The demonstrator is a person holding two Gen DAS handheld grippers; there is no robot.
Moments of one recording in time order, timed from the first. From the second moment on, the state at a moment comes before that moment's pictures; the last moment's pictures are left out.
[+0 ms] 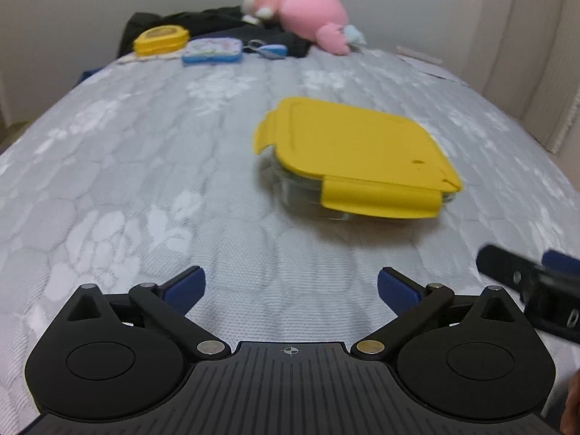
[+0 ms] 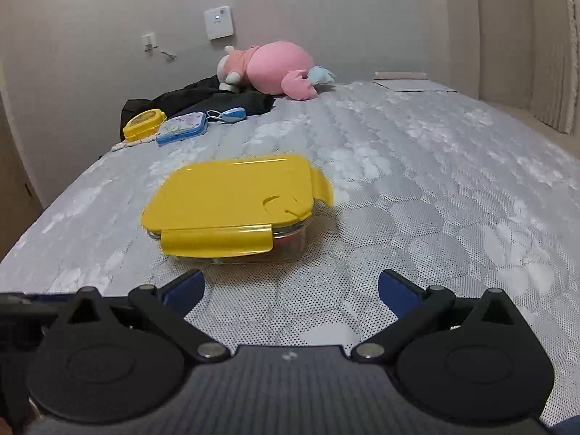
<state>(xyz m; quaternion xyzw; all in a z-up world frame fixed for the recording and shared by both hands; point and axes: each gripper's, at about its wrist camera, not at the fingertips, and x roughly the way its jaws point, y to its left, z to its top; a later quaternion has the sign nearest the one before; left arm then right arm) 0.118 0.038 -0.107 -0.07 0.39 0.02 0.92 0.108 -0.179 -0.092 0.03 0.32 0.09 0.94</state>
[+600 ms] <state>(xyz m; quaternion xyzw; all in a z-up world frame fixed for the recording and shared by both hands) 0.119 0.032 -0.121 -0.06 0.42 0.02 0.91 0.114 -0.169 -0.102 -0.01 0.34 0.08 0.94</state>
